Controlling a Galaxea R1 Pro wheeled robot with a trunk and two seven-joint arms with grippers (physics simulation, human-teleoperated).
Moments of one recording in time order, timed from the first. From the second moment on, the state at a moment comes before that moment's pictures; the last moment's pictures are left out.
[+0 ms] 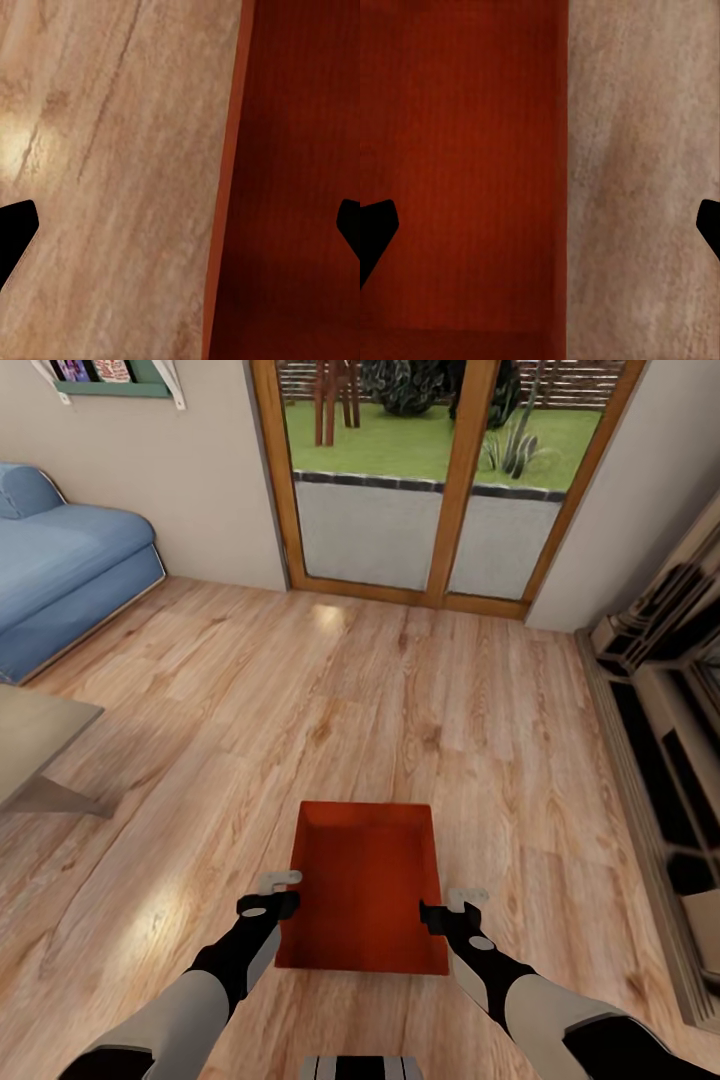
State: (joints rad) left arm -0.72 -0.13 -0.01 -0.36 0.02 0.10 0.27; right arm -0.78 0.08 0.21 -0.07 -0.21 -0.25 -0.09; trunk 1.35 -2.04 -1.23
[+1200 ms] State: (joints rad) left arm -0.72 -0.14 -0.01 -0.36 0.02 0.10 0.27; right arm -0.78 0.07 0.21 -0.07 -0.21 -0.25 -0.09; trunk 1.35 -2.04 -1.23
